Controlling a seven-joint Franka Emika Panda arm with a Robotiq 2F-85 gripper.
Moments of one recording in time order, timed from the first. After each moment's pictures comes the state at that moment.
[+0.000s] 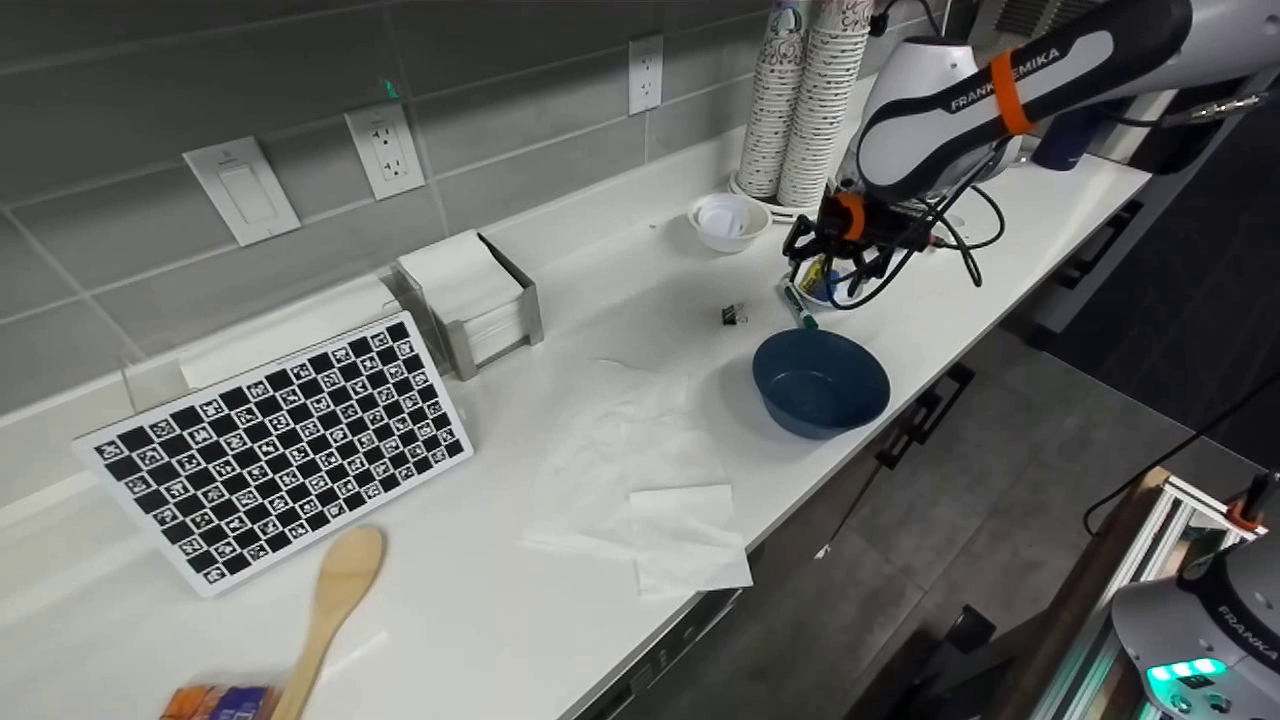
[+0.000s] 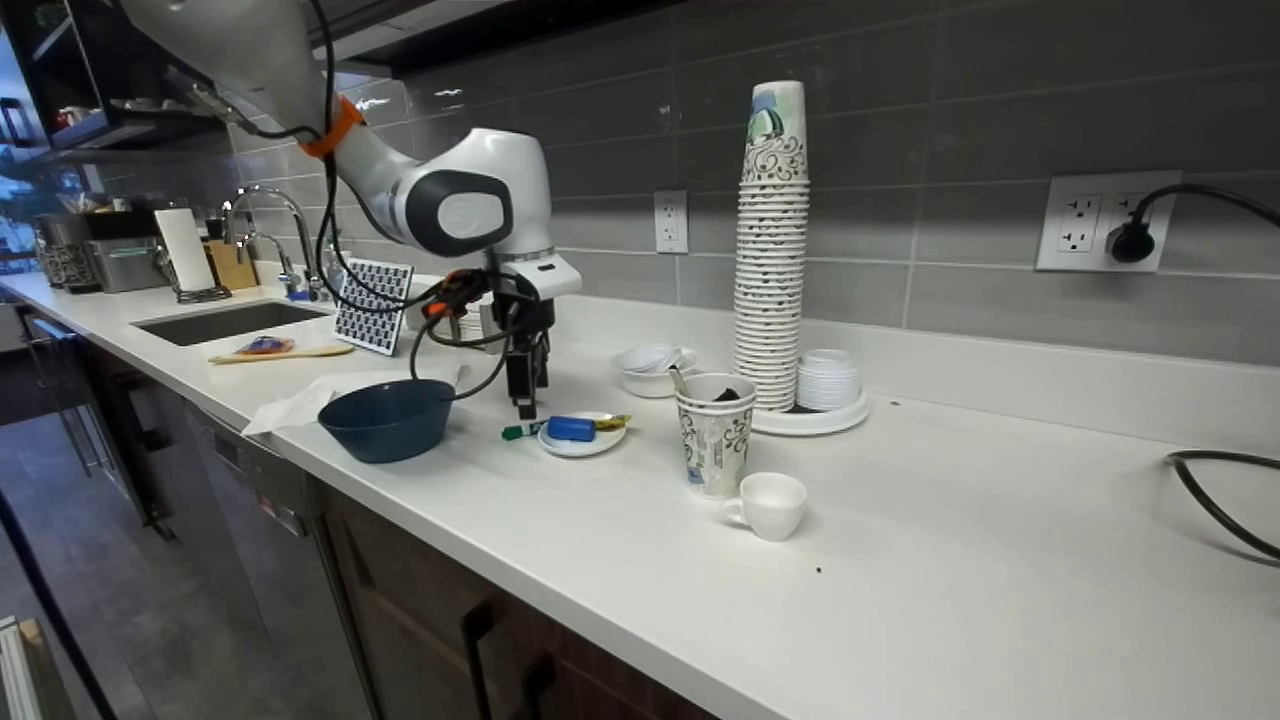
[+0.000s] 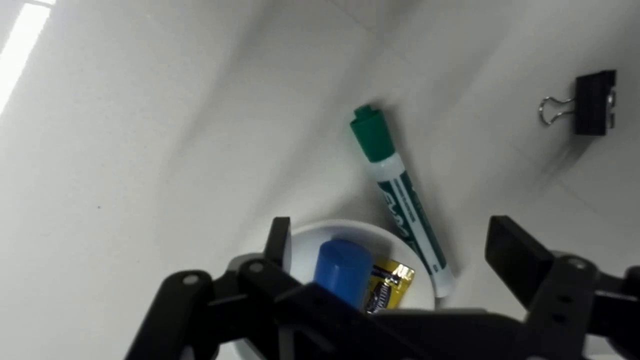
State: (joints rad) arm -0.03 0.26 -0.08 -2.13 0.14 2.44 0.74
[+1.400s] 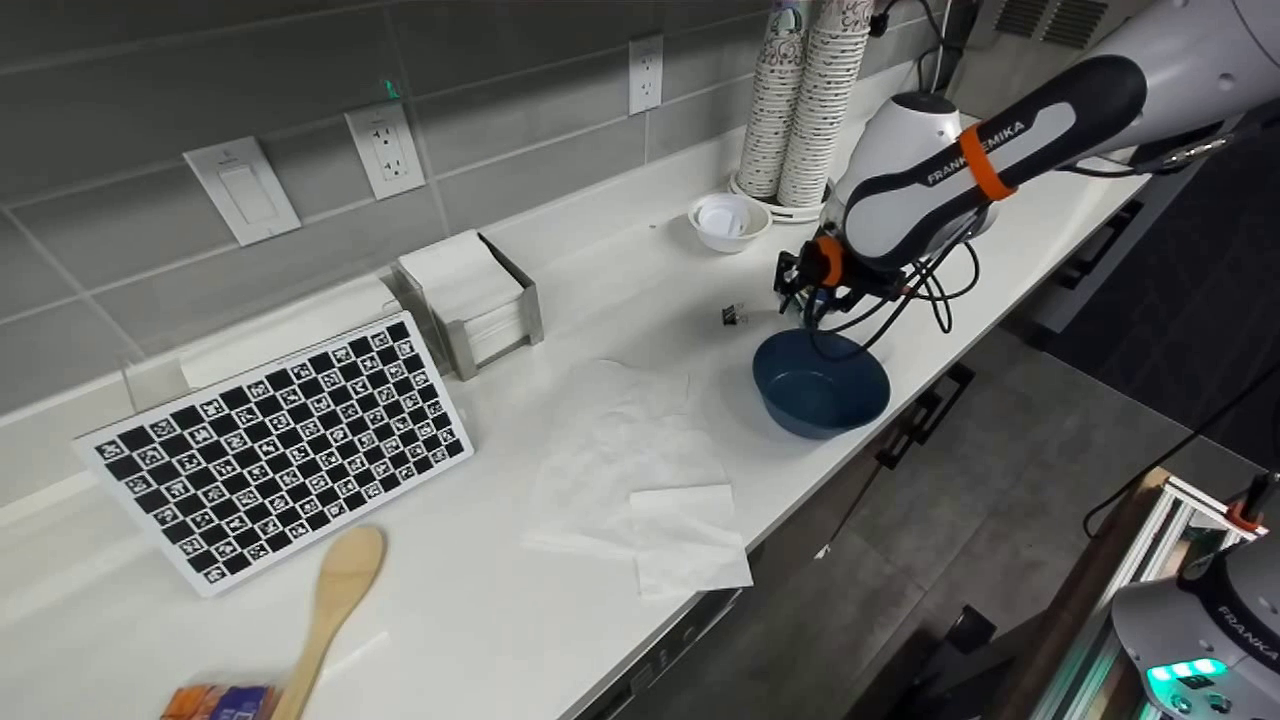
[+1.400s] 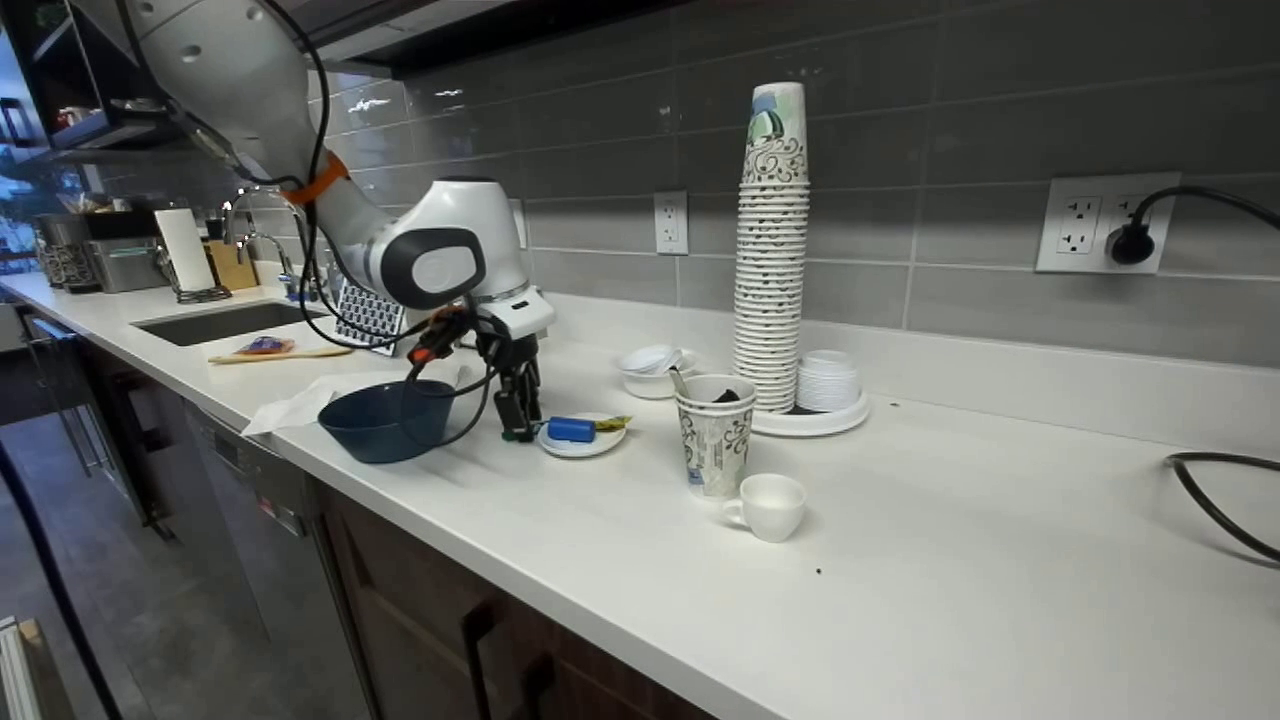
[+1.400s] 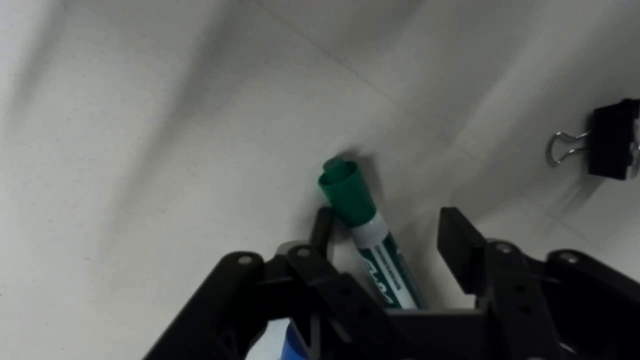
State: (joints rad) arm 0.04 0.31 -0.09 -2.23 0.13 2.71 0.82
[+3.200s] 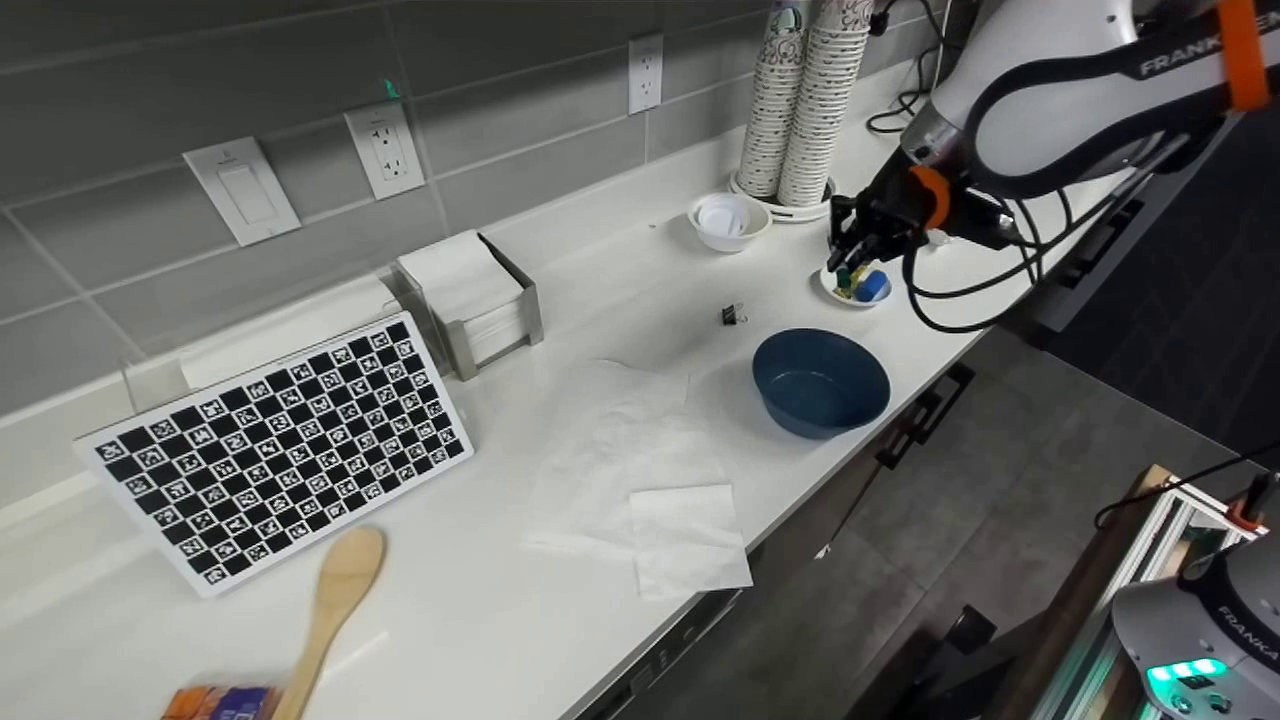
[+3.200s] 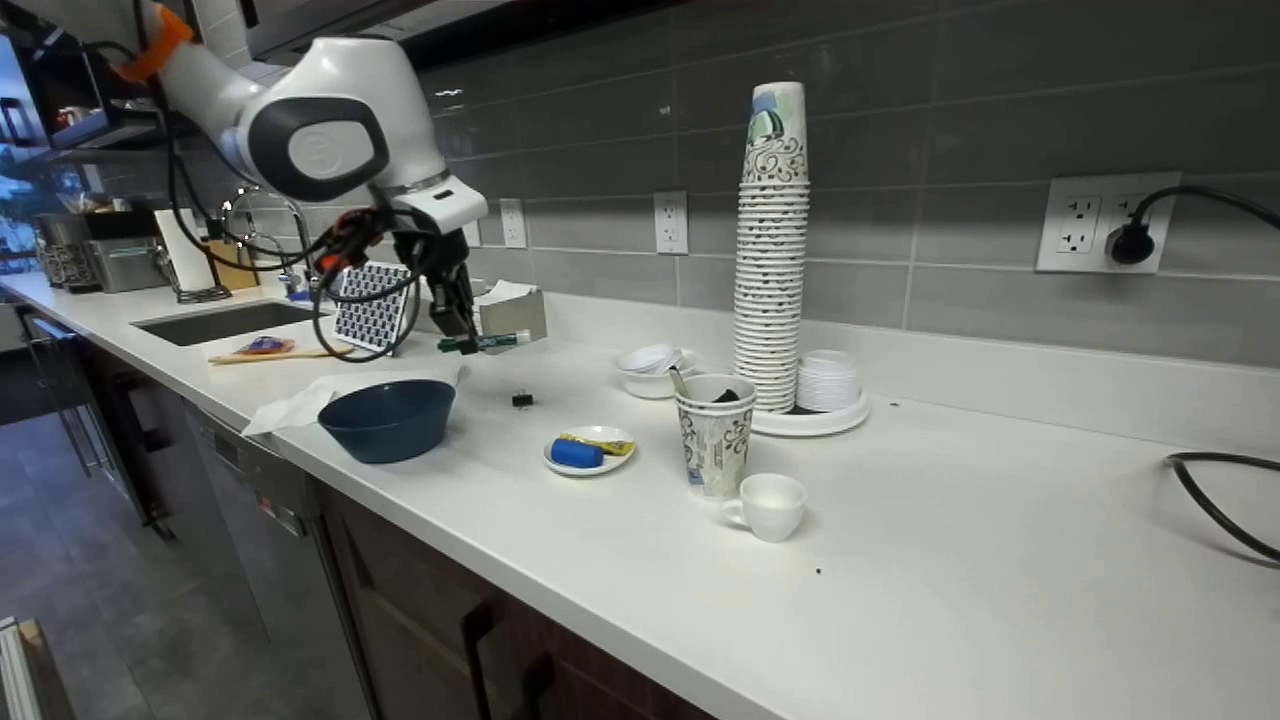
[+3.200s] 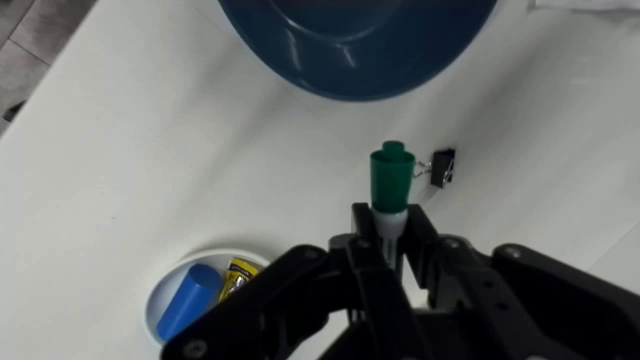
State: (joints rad) arm 0.06 -0.16 -0.07 -2.47 0.18 2.60 0.66
